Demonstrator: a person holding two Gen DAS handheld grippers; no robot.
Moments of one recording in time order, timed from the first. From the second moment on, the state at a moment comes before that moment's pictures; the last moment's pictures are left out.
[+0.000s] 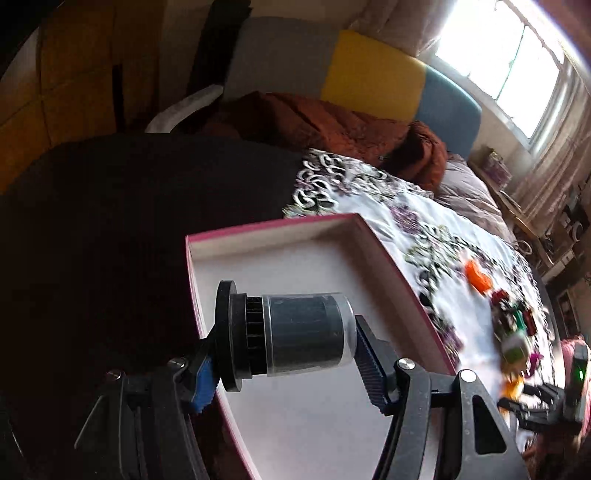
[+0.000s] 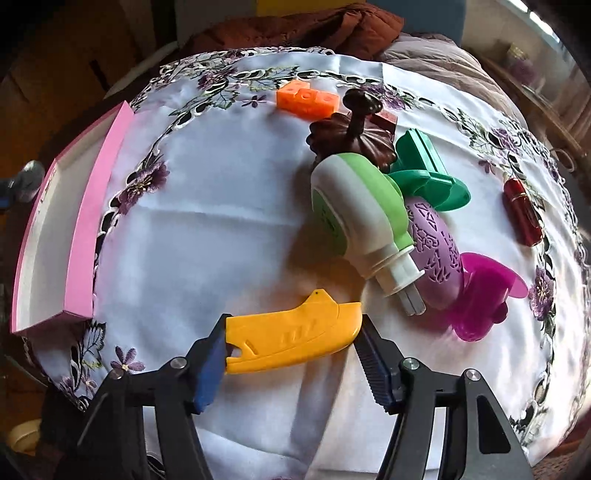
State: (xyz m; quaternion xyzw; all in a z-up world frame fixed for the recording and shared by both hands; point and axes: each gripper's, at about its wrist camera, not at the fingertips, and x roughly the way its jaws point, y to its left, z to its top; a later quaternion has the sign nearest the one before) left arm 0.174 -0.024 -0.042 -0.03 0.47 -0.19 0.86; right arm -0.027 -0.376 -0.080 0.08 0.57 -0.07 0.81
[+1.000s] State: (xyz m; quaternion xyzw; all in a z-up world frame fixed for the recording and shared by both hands) left arm 0.093 -0.030 -0.019 0.04 0.41 -0.14 0.90; right arm -0.026 -0.372 -0.081 0.07 0.56 -0.07 0.82
